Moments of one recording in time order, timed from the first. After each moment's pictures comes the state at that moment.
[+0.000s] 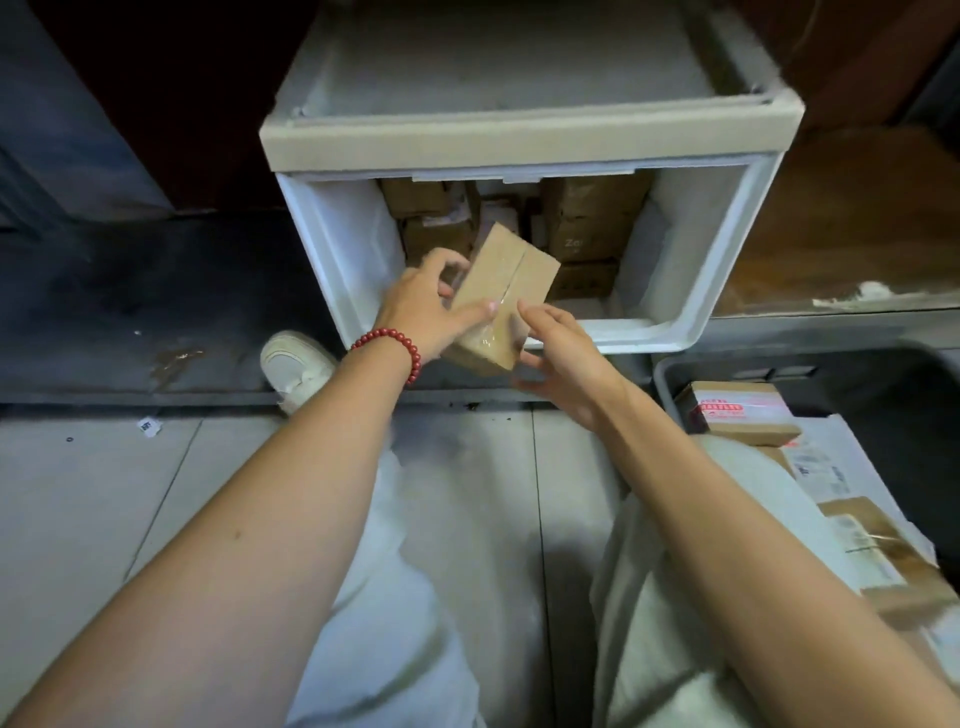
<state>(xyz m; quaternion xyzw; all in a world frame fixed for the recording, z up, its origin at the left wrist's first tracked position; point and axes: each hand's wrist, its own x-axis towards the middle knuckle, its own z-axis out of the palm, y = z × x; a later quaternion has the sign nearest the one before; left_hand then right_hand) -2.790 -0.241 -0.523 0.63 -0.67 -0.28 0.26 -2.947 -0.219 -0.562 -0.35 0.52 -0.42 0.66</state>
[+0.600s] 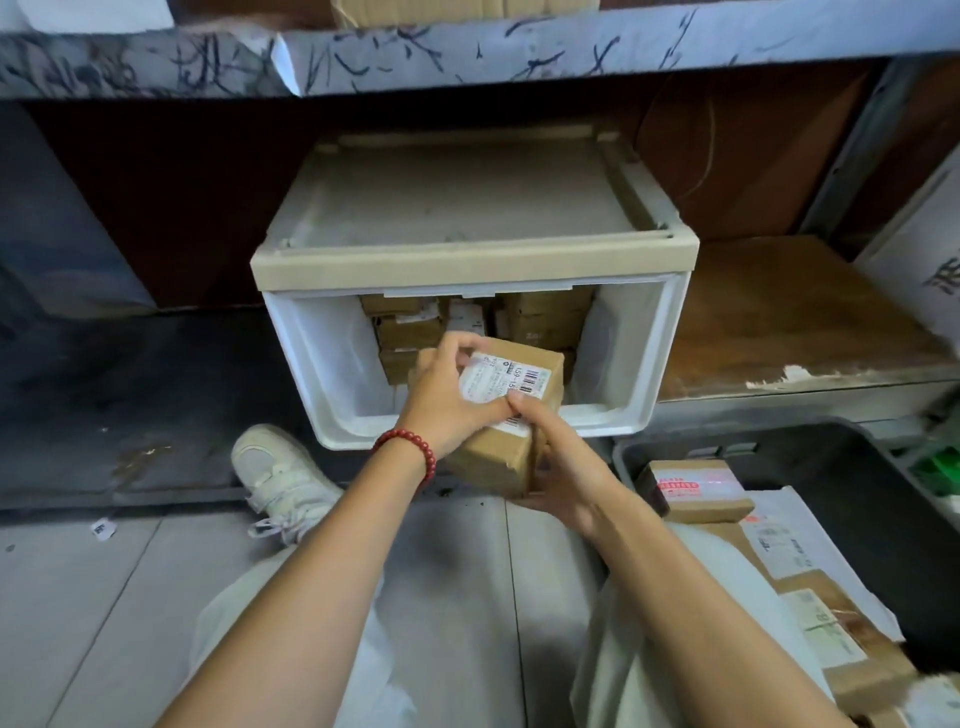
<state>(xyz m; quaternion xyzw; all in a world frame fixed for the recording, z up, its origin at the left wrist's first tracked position) -2.835 -0.229 -0.506 0.56 -0.68 -0.34 0.34 -2.979 -0.186 -0.540 -0.32 0.51 -0.40 0.69</state>
